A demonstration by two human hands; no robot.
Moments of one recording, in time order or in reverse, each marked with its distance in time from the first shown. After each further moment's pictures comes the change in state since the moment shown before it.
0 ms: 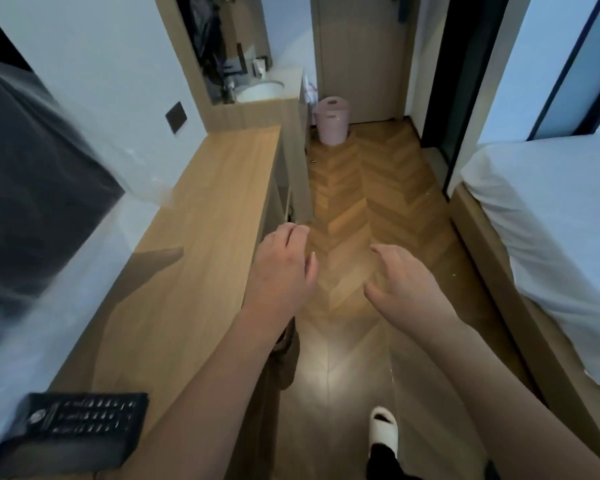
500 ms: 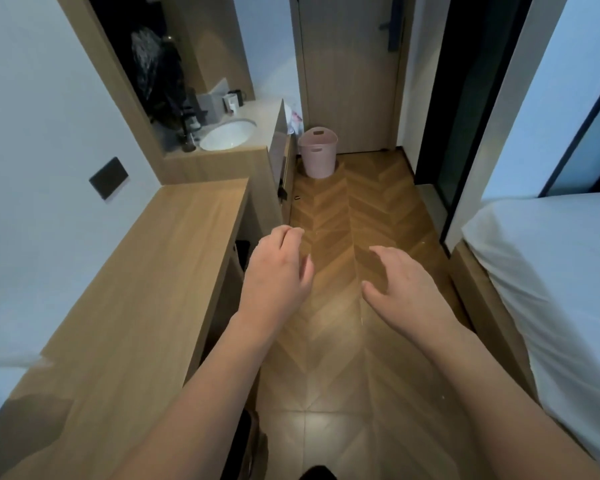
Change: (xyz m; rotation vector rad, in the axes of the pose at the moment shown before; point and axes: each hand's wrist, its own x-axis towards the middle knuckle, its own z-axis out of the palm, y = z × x) left_hand 0.387 -0.005 0.170 -0.061 0.020 -0.017; right_hand 0.391 0.147 -0.065 0.020 0.051 0.004
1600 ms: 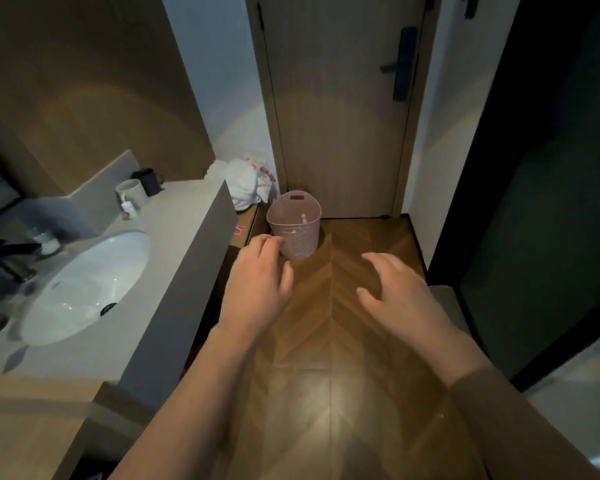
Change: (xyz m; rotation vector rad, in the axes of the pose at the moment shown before) left_hand 0.876 -0.084 0.421 -0.028 -0.003 -0.110; right_hand 0.937 0.313 -0.061 0.022 -0.045 0.003
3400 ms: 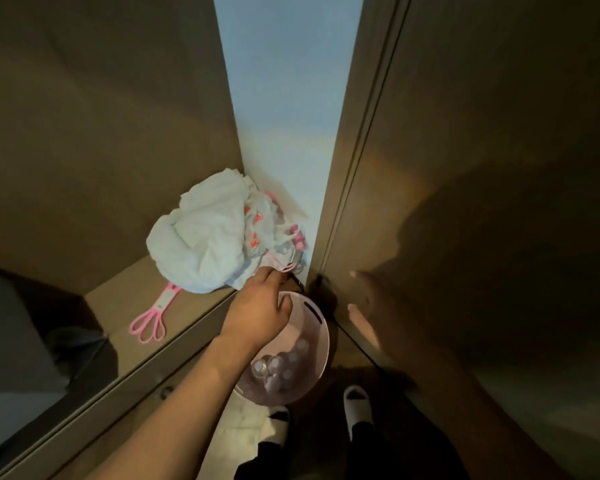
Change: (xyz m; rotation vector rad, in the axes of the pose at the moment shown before) left_hand 1.016 -0.334 0.544 -0.059 -0.149 -0.766; right_hand 1.326 0.135 0.144 -0.160 -0.673 -0.456
